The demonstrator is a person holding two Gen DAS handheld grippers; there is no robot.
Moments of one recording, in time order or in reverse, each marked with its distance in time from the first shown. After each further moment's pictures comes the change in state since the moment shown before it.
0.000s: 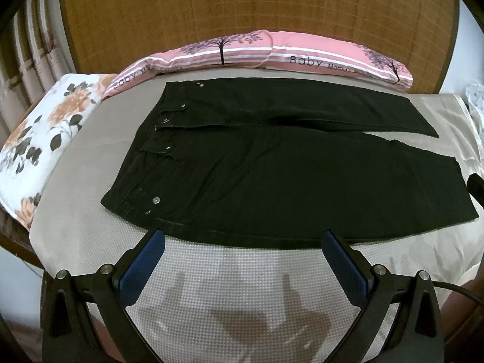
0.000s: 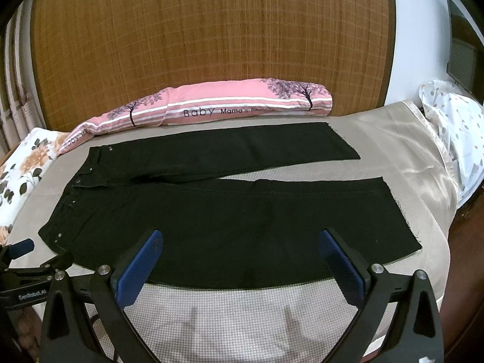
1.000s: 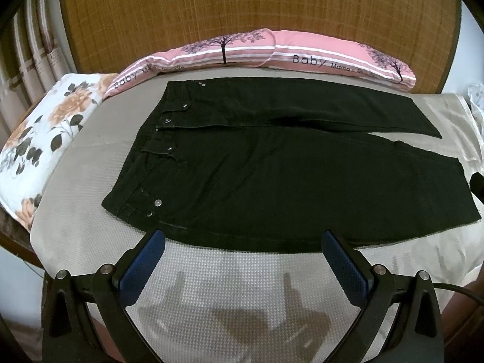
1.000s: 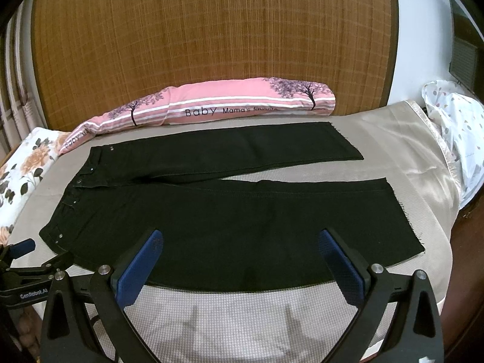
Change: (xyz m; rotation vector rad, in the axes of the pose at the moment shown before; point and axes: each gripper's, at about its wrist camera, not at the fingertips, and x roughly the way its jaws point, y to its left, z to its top) left arm 0.004 0.001 0.004 -0.002 0.009 0.013; right arm 0.004 0.000 0.002 -0.002 0.008 0.003
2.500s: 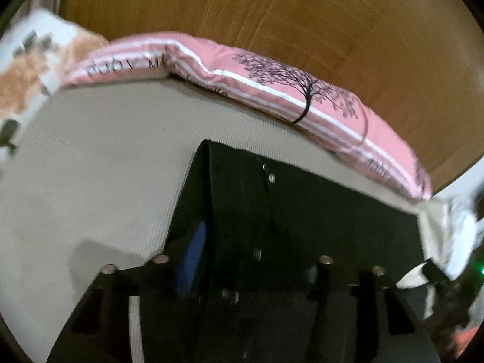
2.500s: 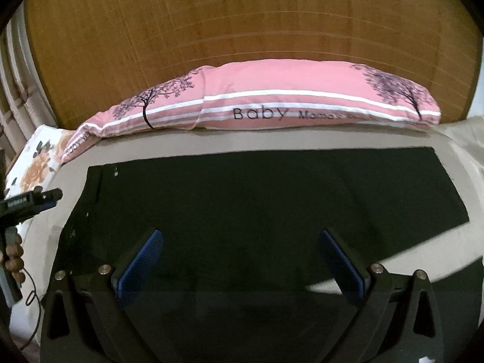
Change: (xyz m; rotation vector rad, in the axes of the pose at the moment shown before) left arm 0.206 0.219 0.218 -0.333 0.067 -0.358; right arm 0.207 0.099 0.132 -0.049 0.154 0.185
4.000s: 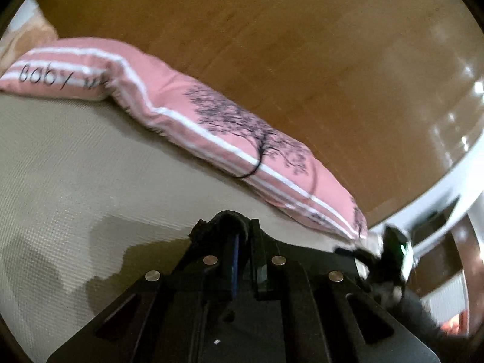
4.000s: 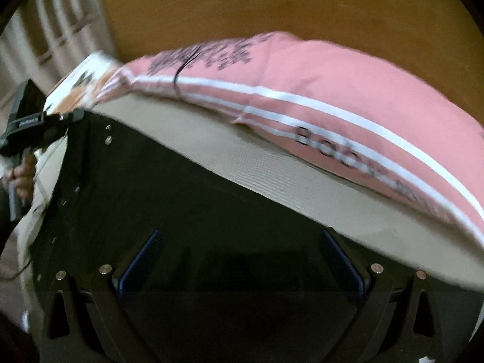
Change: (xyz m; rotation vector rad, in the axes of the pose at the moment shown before) left arm 0.024 0.007 0.052 -0.036 -0.127 -0.367; right arm 0.136 -0.001 0.104 -0.427 0.246 0.344
